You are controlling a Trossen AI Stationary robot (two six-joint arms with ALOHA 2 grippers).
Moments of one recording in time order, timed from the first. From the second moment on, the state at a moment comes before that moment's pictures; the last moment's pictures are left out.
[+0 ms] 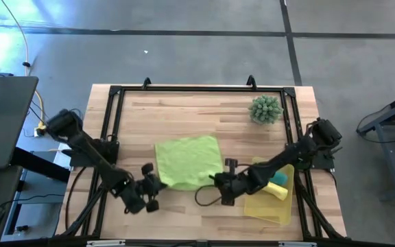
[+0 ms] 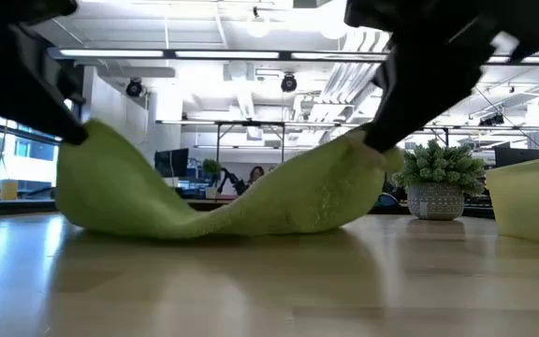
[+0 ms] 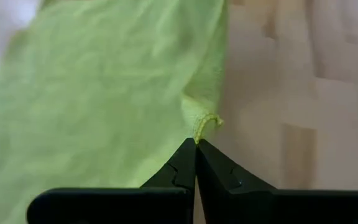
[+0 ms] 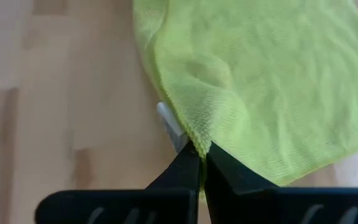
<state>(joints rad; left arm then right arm) -0.69 1.51 0.67 -0.13 -0.74 -0.79 0.49 1.76 1.14 -0.46 0.40 0.47</state>
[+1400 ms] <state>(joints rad) -0.58 1.59 0.81 -0.76 -0.87 -1.34 0.02 1.85 1.14 -0.47 0.20 -0.14</state>
